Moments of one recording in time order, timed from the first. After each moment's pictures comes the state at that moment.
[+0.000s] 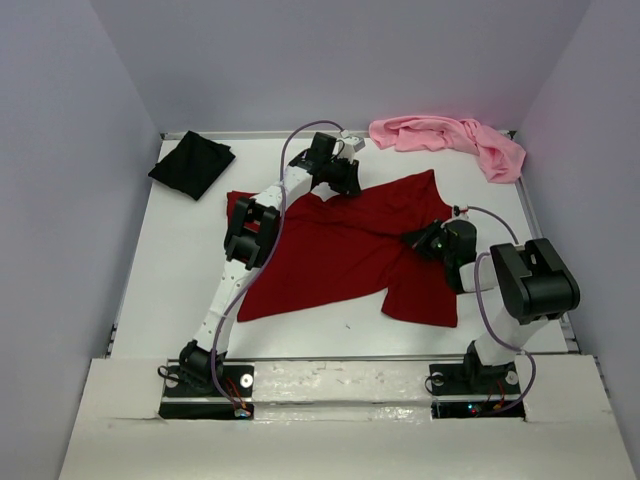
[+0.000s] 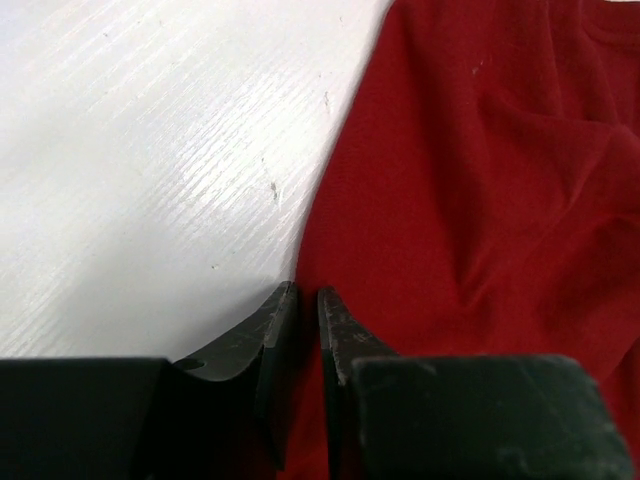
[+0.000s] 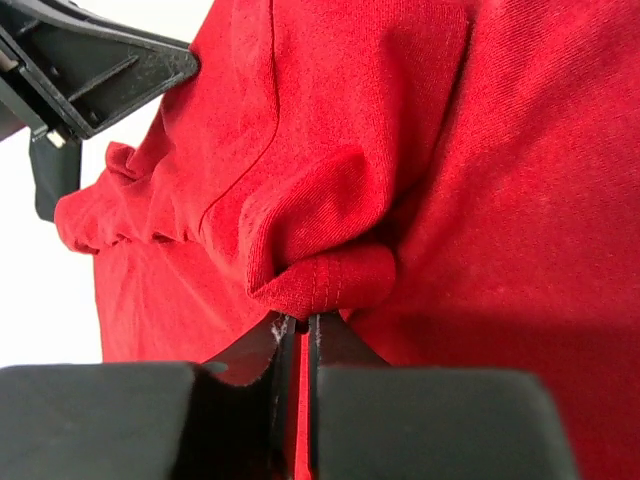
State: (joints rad) left arm -0.48 2.64 2.29 -0.36 0.59 -0.09; right arm 0.13 1.68 0.43 0.85 -0.24 0.87
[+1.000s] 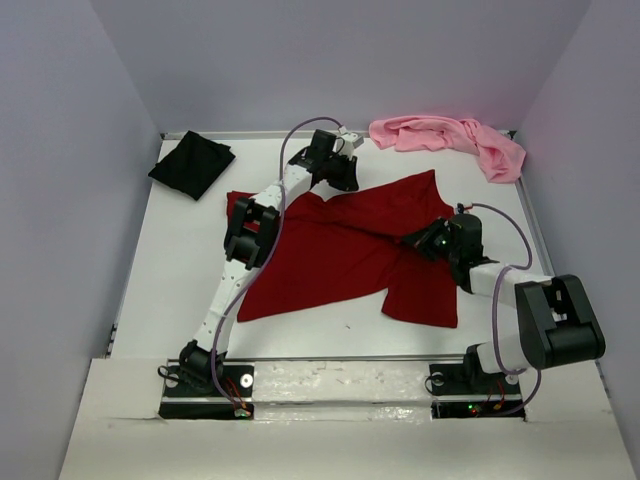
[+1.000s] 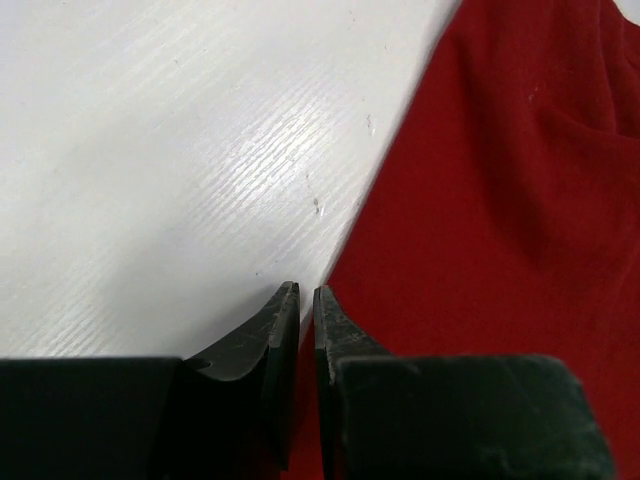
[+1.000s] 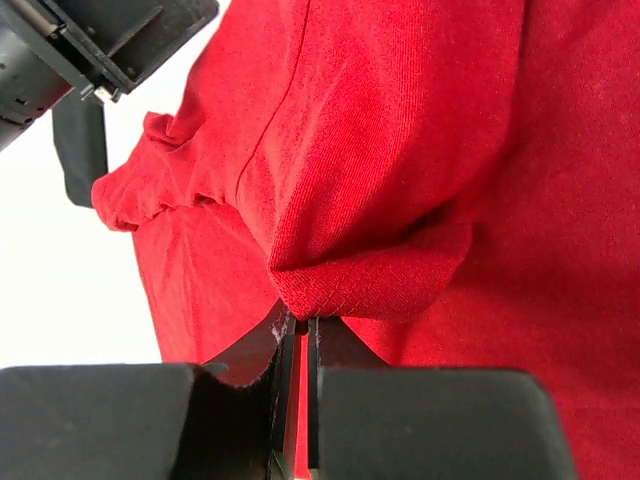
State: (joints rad) left arm -0.47 2.64 2.32 -0.37 0.51 -0.08; right arm 0.16 1.40 0.47 0.45 -0.27 0.95
